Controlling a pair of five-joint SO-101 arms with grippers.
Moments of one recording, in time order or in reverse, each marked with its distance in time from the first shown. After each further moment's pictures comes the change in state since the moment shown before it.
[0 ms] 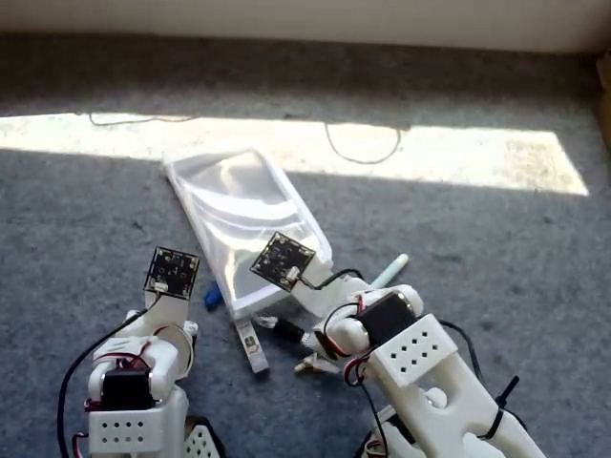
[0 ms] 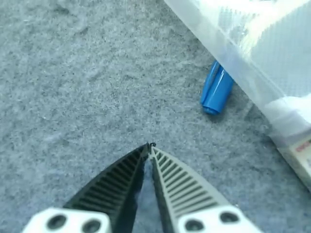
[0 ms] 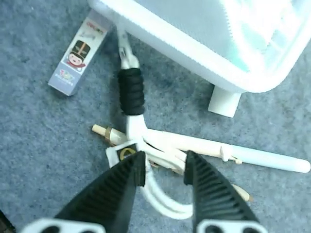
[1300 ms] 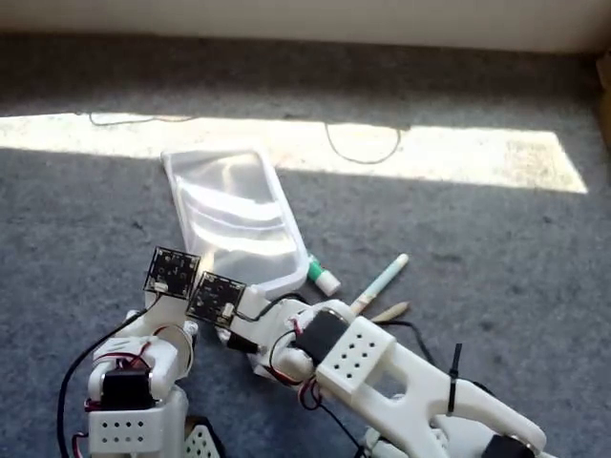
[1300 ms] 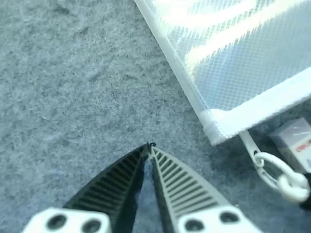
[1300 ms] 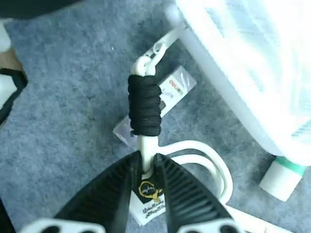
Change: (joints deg) left arm 0.0 0.0 0.0 0.0 0.0; right arm -18.6 12.4 0.0 -14.1 -5.7
